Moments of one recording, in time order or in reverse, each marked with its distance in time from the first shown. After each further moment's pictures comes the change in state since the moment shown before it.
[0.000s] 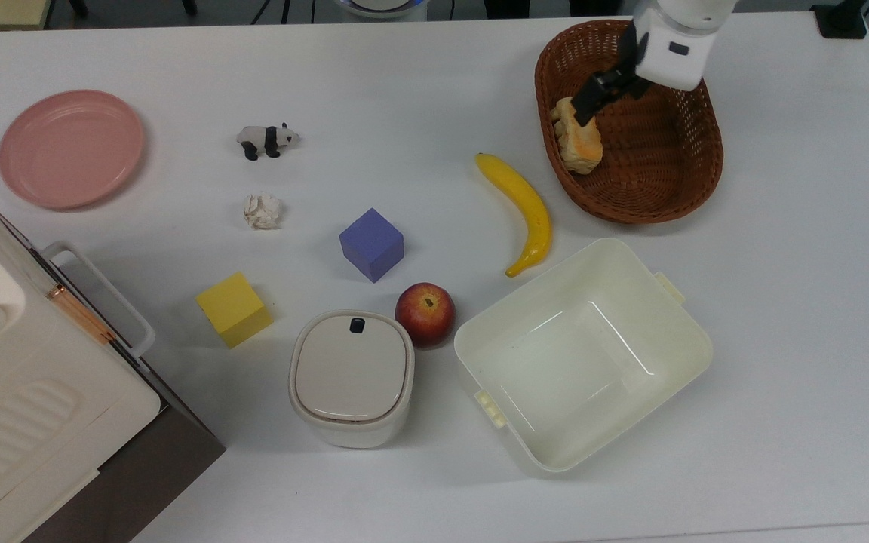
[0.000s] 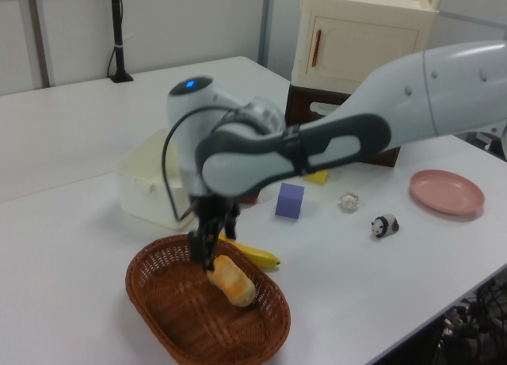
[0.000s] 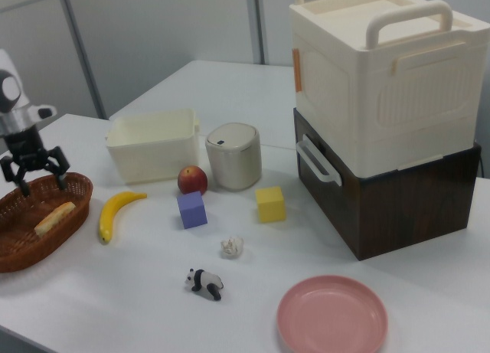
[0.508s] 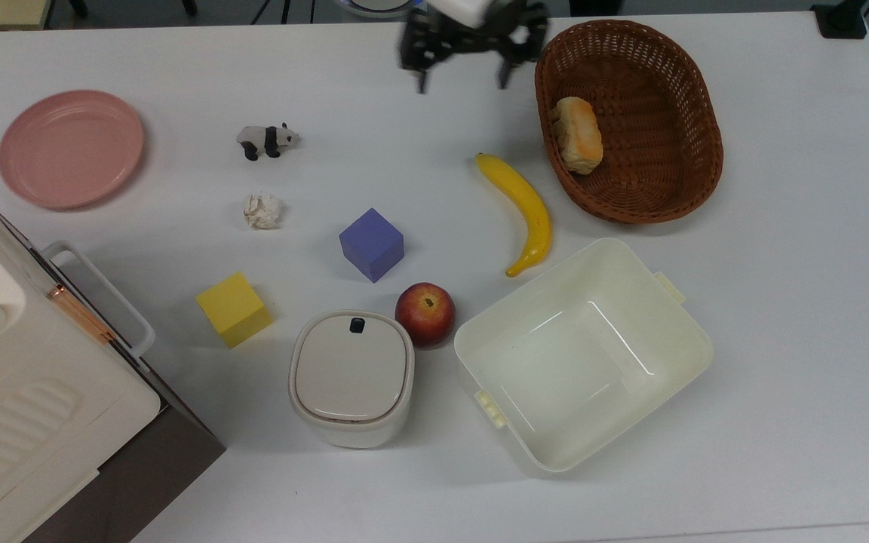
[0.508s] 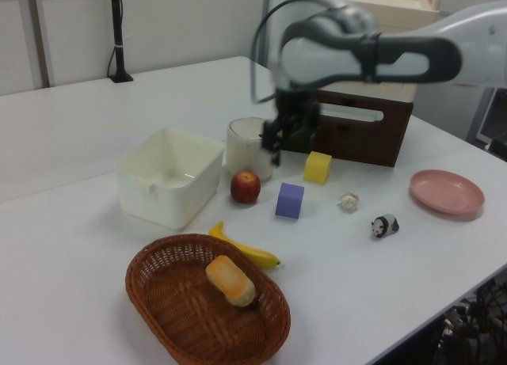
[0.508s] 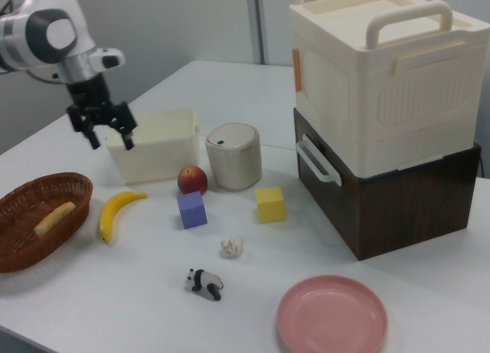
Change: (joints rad) arm -0.309 -0.215 -0.063 0.017 -0.001 -0.086 0.012
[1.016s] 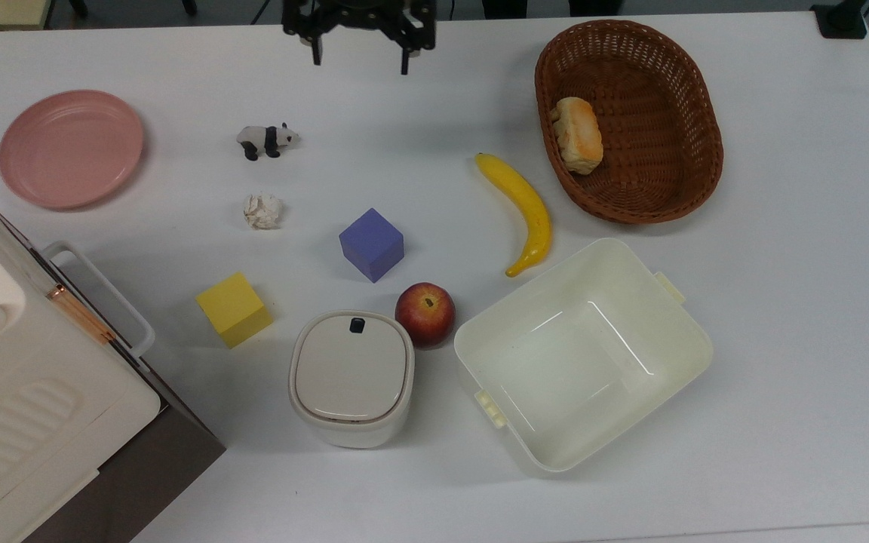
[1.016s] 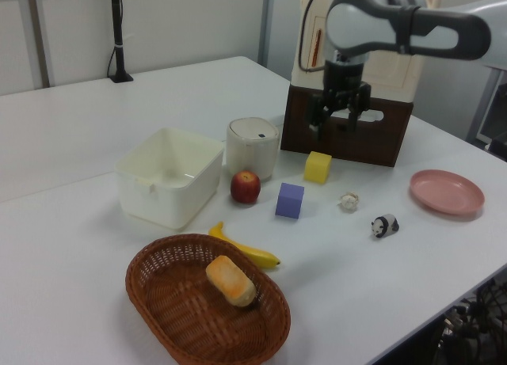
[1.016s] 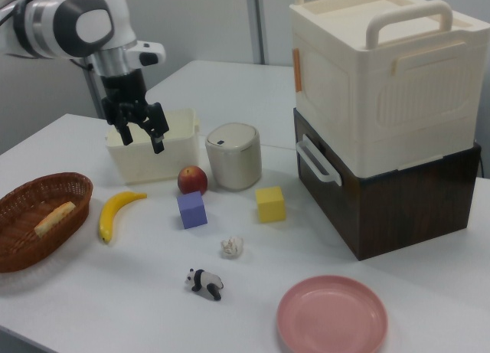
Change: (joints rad) arm -0.090 -0.051 -0.122 0.005 0.079 -0.050 0.010
